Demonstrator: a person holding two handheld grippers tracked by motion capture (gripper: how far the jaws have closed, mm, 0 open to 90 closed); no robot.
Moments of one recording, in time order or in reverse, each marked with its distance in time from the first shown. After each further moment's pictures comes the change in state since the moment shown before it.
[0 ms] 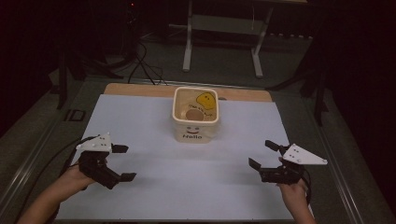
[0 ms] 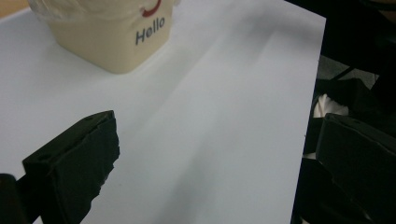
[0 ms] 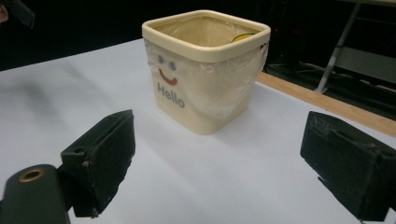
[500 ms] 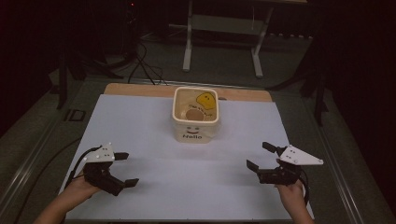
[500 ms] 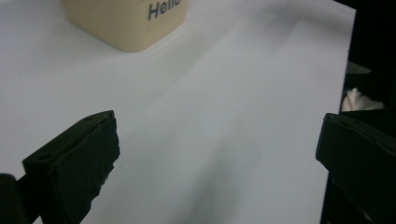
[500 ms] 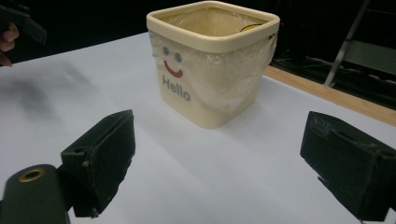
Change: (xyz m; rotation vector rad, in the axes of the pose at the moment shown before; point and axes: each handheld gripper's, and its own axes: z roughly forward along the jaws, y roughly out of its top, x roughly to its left) left arm 0.001 -0.034 0.018 -0.033 0.079 -0.029; right arm 0.001 -0.006 0.005 0.018 0.020 0.004
